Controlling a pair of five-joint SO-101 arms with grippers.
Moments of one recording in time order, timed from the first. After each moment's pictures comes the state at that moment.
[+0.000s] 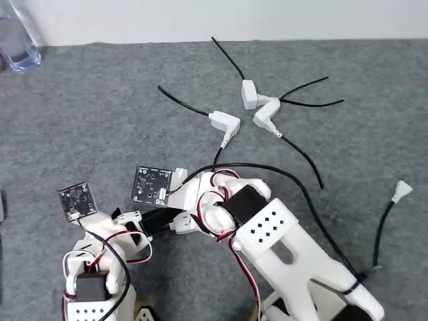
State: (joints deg) left arm -6.3 -103.6 96.9 65.7 24.4; right arm -43.8 -30.8 32.6 67.8 40.7
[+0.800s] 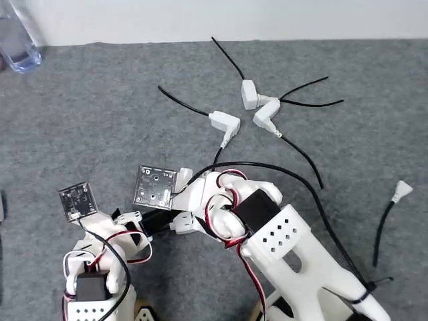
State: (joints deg) left arm -6.6 -103.6 96.9 65.9 24.5; right arm -43.8 -35.2 31.0 70.8 40.7
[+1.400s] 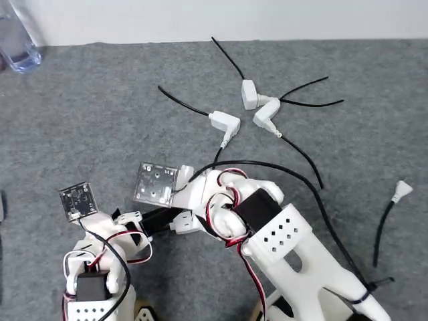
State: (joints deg) left arm -6.6 -103.6 97.0 65.9 24.5; right arm -43.4 -35.3 28.7 70.8 39.4
